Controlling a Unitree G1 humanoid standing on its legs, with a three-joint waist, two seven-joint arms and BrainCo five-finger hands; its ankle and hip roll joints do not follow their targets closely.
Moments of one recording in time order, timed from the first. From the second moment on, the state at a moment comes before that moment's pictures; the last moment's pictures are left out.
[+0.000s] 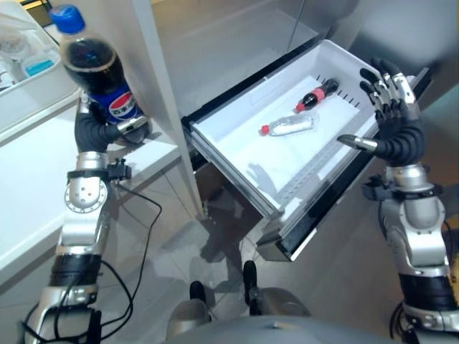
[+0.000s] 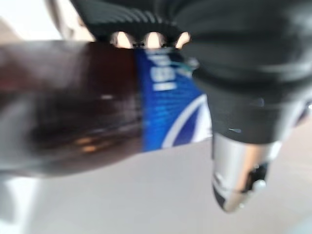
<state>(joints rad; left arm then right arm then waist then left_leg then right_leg) -0.29 0.58 0.09 -0.01 -0.30 -0.29 0.08 -0.11 -0.46 -0.14 -0.31 0.31 -0.35 0.08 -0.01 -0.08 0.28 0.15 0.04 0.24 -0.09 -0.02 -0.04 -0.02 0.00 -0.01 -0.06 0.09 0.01</state>
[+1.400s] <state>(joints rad) -0.30 0.55 0.03 0.05 -0.39 -0.23 0.06 -0.09 -0.44 -0.13 -0.31 0.31 -0.34 0.10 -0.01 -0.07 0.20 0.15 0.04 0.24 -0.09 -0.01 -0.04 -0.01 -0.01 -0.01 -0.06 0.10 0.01</state>
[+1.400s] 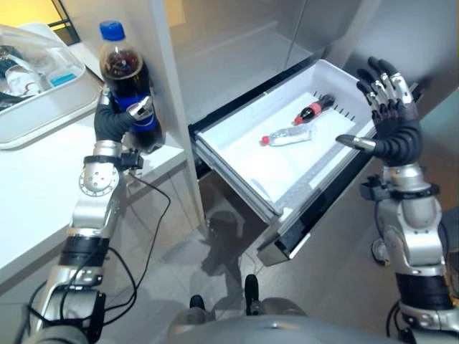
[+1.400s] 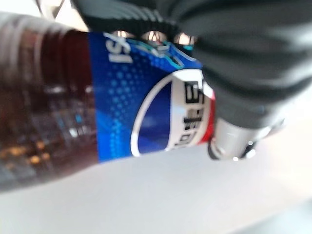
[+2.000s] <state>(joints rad) 0.01 0.46 0.04 -0.18 -0.69 -0.18 -0.11 -0.01 -0.51 -0.12 -0.19 0.31 -0.25 0.18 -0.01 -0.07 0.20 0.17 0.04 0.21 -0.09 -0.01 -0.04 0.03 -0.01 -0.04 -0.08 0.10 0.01</state>
